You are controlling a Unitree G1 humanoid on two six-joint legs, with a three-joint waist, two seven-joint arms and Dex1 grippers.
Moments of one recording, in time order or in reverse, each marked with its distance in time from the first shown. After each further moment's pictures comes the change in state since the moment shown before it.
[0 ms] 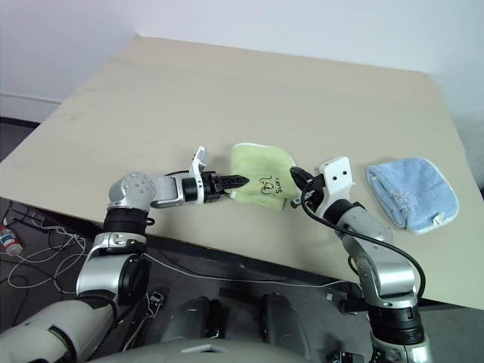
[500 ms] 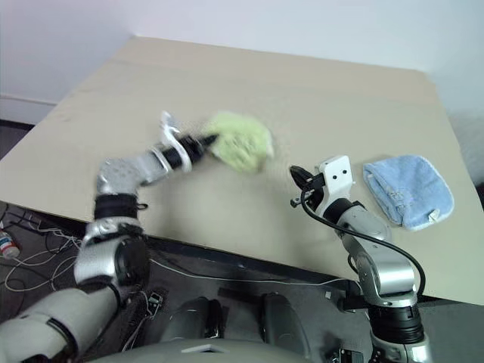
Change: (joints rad) left arm -0.184 0.106 0.287 0.086 -0.016 -0.403 0.178; right arm -0.007 -0.002 0.000 -0.001 0.001 0.001 0.002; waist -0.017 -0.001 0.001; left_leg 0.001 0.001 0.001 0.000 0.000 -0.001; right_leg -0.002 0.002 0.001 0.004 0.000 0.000
